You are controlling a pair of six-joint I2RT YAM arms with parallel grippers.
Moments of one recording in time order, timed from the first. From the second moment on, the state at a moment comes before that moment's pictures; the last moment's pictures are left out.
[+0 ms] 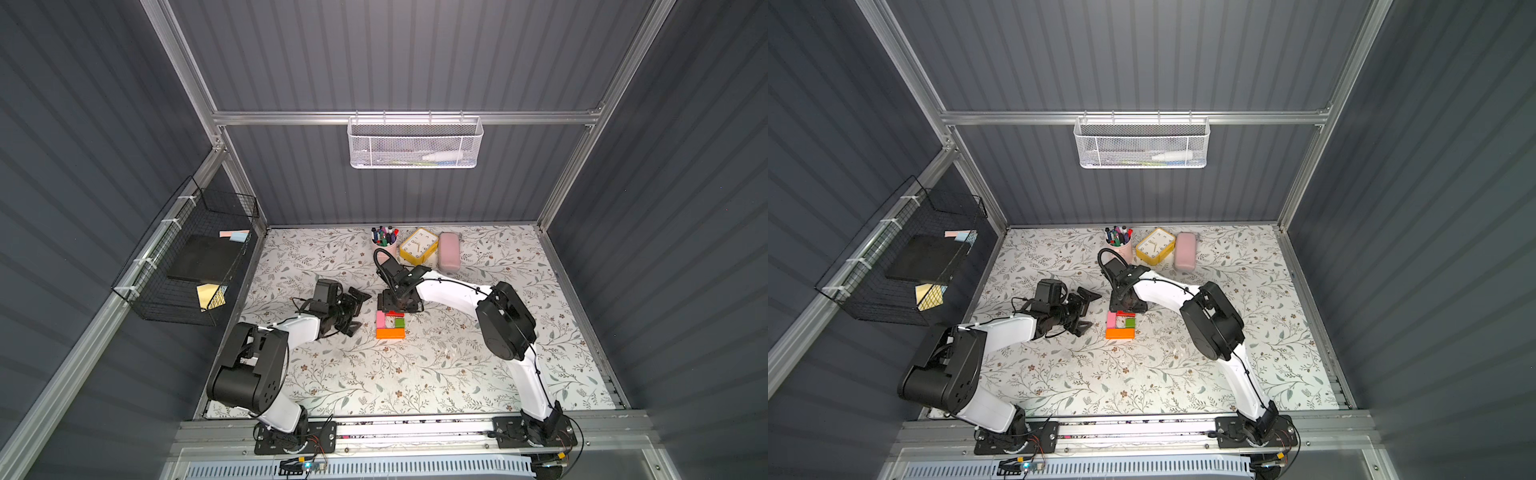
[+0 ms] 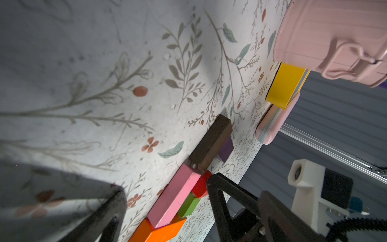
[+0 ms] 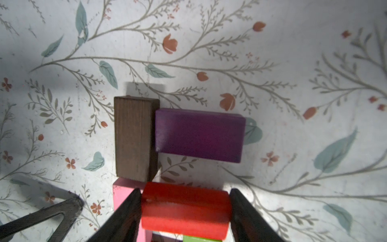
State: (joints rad) left arm -0.25 1.57 0.66 0.11 0.47 -1.36; right arm 0.85 2.20 1.72 -0.74 0.05 0.74
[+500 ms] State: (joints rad) left arm -0.25 1.57 0.66 0.11 0.47 -1.36; right arm 0.85 2.20 1.71 -0.74 0.04 0.73
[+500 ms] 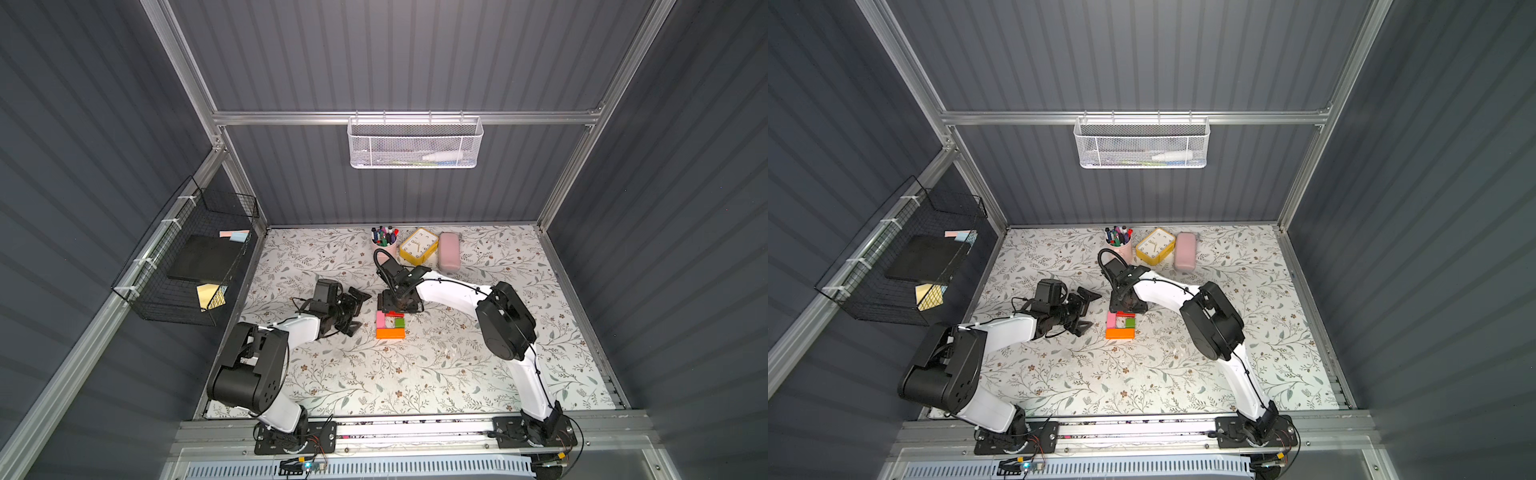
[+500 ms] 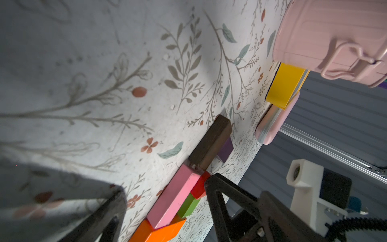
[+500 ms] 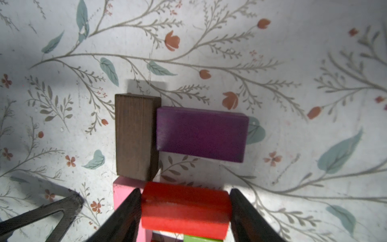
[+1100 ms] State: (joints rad) left arm -0.25 1.57 0.65 0.12 0.47 -1.36; right arm 0.85 2.20 1.70 -0.74 0.04 0.73
